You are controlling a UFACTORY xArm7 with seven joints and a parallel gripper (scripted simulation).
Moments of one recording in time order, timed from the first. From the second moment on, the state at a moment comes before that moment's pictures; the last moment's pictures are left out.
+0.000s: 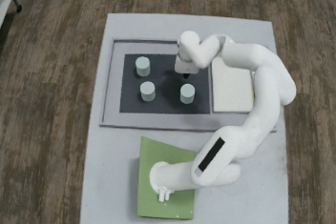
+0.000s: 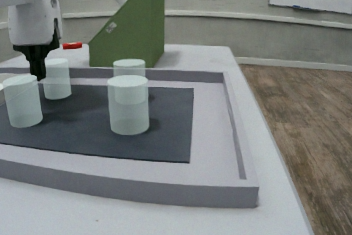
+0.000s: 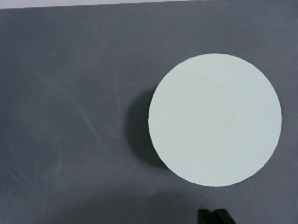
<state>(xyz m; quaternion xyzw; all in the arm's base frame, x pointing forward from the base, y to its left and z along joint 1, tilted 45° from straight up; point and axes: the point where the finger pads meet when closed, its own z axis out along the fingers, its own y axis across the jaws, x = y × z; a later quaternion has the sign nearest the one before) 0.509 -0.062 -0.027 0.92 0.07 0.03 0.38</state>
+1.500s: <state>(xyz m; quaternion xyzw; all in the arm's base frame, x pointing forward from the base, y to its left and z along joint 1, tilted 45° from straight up) 0.504 -0.019 0.015 0.92 0.07 0.03 0.38</state>
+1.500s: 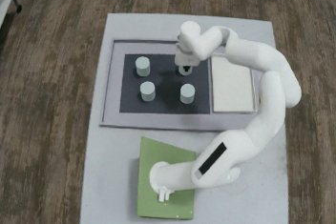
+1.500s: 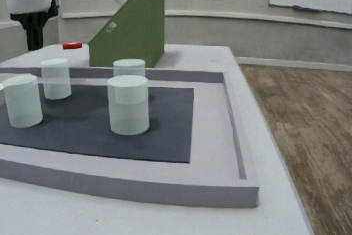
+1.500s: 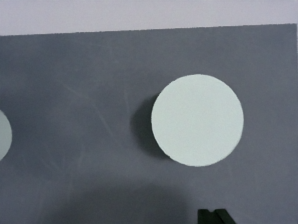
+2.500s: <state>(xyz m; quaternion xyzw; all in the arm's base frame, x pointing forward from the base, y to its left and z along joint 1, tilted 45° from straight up) 0.464 0.124 -0.109 0.92 0.07 0.03 0.38</state>
